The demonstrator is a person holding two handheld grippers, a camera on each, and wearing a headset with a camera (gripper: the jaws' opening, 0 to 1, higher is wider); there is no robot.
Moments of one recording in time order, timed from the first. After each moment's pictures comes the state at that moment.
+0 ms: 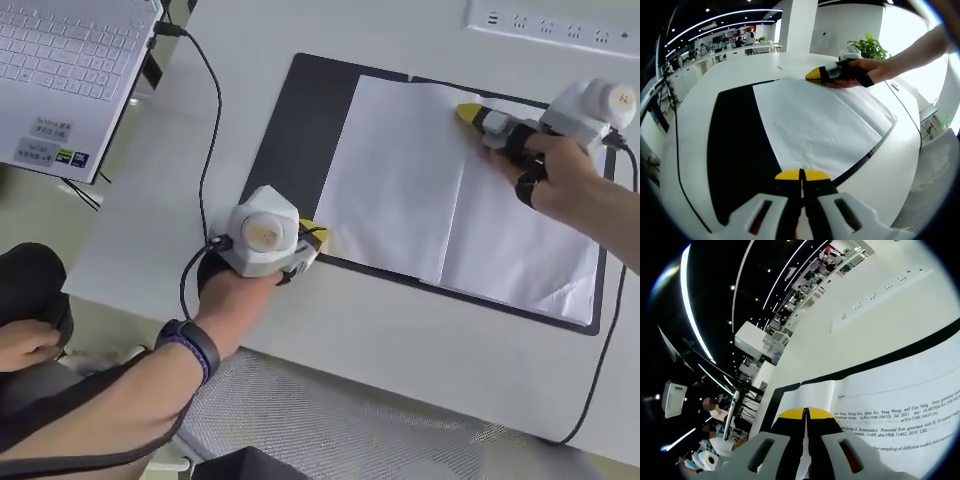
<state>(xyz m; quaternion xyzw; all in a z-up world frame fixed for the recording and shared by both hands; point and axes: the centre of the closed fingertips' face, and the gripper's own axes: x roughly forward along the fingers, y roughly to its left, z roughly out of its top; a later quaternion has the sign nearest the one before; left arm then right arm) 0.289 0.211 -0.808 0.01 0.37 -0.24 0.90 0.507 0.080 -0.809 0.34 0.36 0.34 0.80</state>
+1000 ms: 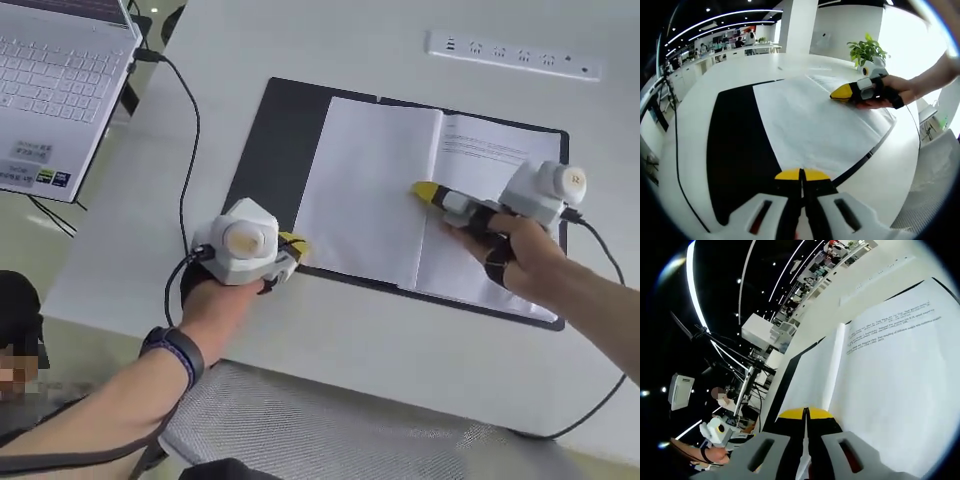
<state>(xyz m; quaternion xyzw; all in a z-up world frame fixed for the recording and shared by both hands) 0.297 0.219 -0.828 0.01 0.36 -0.25 0.90 0.375 0.092 -0.789 0.33 0.39 0.38 0.78</state>
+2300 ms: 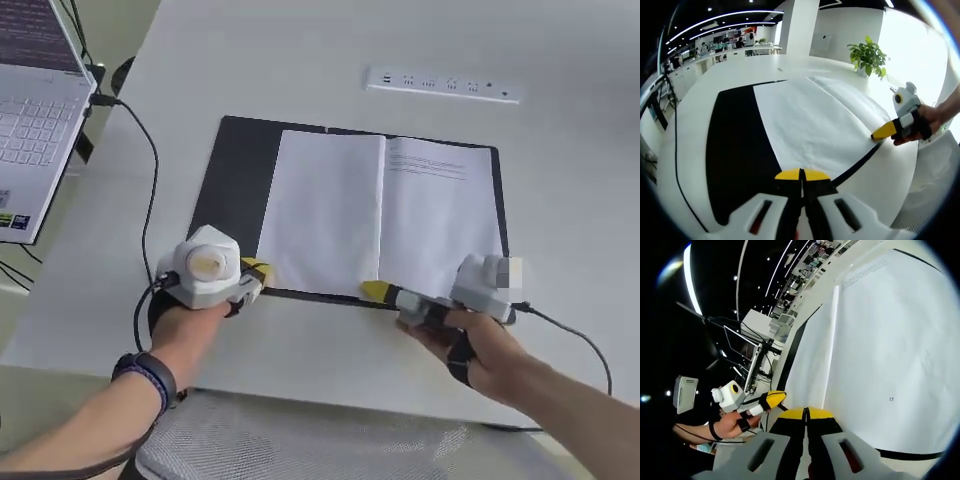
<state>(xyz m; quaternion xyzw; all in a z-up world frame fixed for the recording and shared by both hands) 0.290 0.217 -0.819 0.00 0.36 -0.25 0.90 0.268 0.082 -0.799 0.35 0.42 0.37 0.75</state>
